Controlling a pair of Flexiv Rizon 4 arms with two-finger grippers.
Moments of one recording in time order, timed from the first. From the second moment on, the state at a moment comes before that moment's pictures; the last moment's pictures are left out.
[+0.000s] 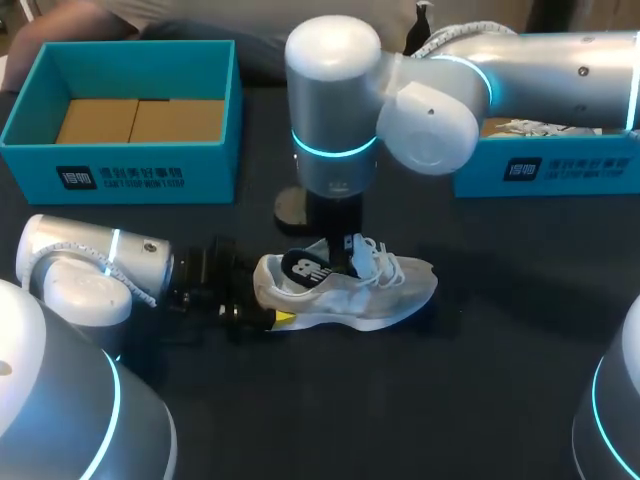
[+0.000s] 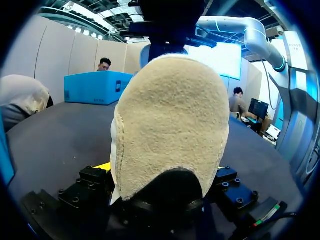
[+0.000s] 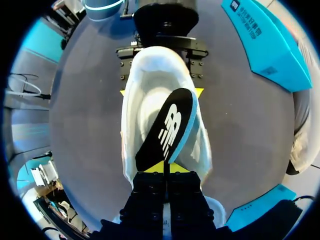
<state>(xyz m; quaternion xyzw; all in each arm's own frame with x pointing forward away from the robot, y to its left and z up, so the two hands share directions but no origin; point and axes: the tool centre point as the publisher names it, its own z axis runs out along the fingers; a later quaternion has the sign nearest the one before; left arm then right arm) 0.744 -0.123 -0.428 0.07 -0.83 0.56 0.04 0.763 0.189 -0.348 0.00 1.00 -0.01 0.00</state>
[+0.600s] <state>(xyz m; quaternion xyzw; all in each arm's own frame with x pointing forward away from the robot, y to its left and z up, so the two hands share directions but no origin) 0.744 -0.123 -0.429 0.07 -0.83 0.56 0.04 0.774 0.198 -0.315 -0.10 0.99 0.05 -0.01</state>
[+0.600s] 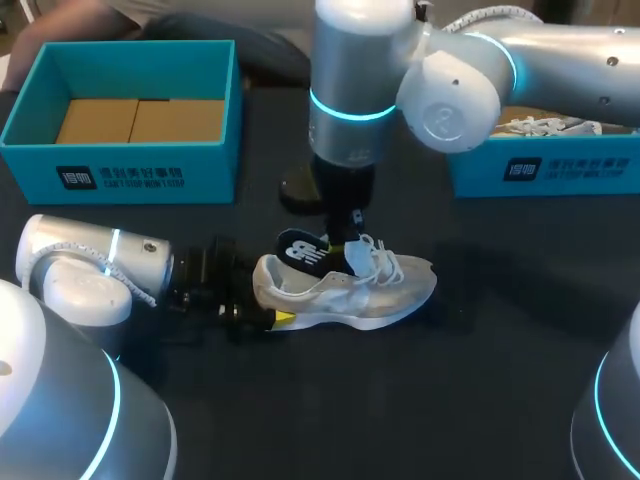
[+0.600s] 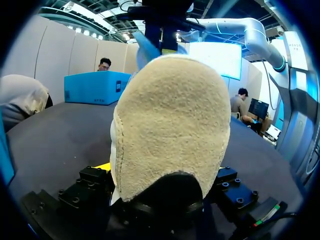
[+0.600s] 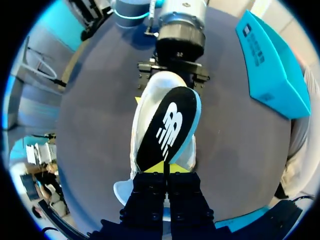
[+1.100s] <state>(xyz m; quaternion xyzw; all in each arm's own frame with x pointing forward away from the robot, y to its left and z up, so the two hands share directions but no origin) 0.744 -0.123 -0.429 0.07 -0.83 0.56 0.04 0.779 0.232 -0.297 -0.16 0.98 0.11 -0.02</state>
